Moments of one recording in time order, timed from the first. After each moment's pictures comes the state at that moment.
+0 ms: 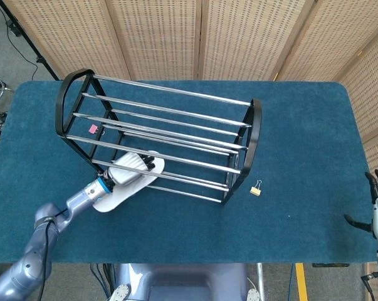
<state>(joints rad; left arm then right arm) -0.85 -2.01 0.17 -0.11 1.75 1.36 -0.49 0.08 -1.15 0.16 -1.51 -1.28 1.39 0.04</state>
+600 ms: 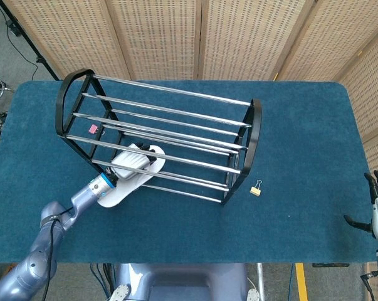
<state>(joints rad) -0.88 -2.04 0.13 -0.10 1.71 1.30 -0.51 0.09 -1.15 0.16 -1.50 -1.26 1.37 0.04</state>
